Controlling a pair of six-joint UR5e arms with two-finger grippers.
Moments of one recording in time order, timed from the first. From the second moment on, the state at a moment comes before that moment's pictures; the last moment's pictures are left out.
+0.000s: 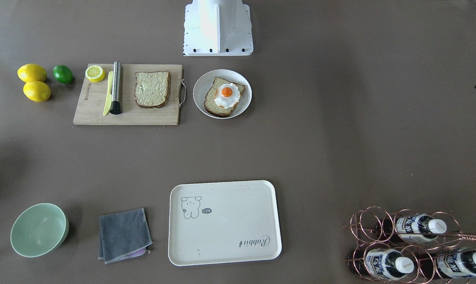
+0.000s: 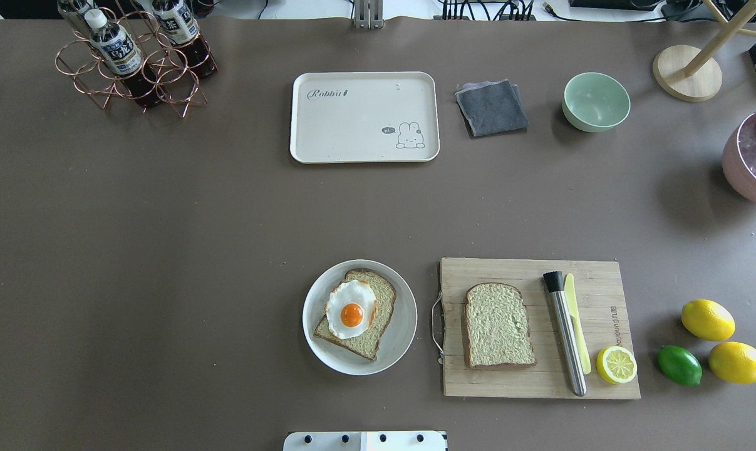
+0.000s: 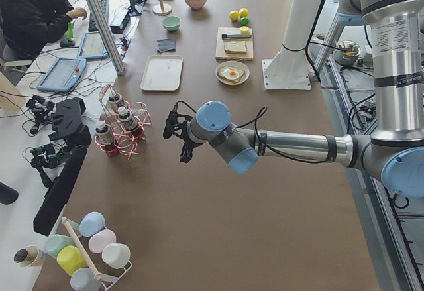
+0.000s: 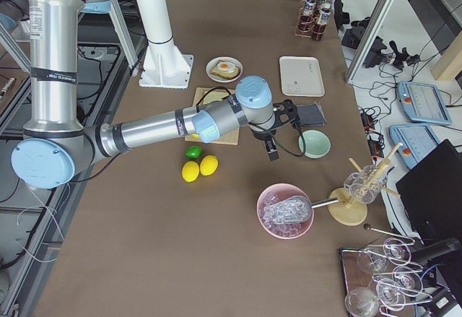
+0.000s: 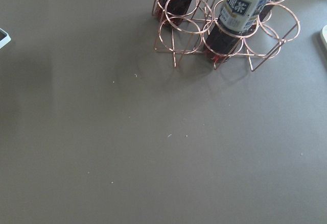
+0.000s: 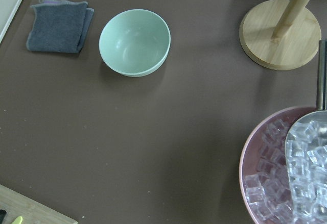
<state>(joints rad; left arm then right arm) -1.43 -1.41 -1.78 -2.41 -2.46 -0.65 1.44 -1.64 1.90 -1.21 2.45 0.27</state>
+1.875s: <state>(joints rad) -0.88 -1.68 -1.92 -2.49 -2.28 -1.56 0.99 -1.54 2.01 -0.82 2.37 1.39</state>
